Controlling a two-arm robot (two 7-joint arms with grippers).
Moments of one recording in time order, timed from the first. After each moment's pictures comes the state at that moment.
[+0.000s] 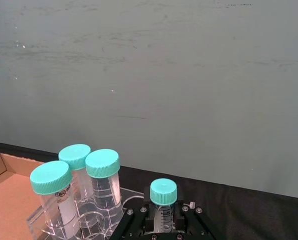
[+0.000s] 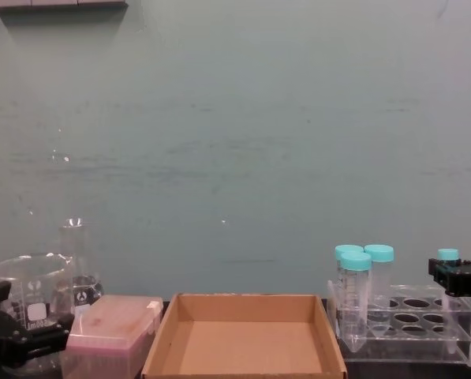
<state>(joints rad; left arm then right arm) -0.20 0.60 0.45 -1.41 -0.25 -0.12 0.03 0.53 0.29 -0.31 -0.92 0.37 -0.12 0.21</state>
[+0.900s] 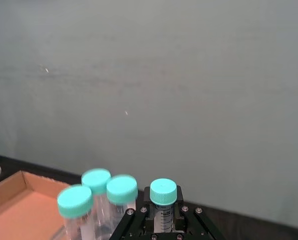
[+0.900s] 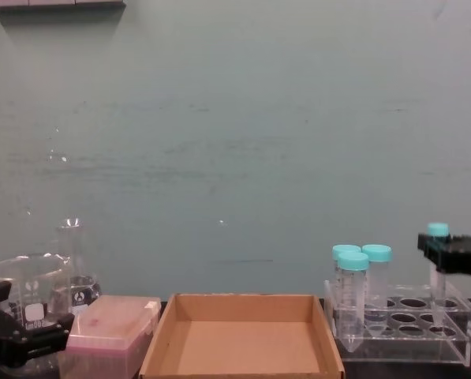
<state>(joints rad) -0.20 0.60 0.45 -1.41 -0.25 -0.12 0.03 0.52 0.28 -0.28 -0.96 0.35 -0.17 0.26</state>
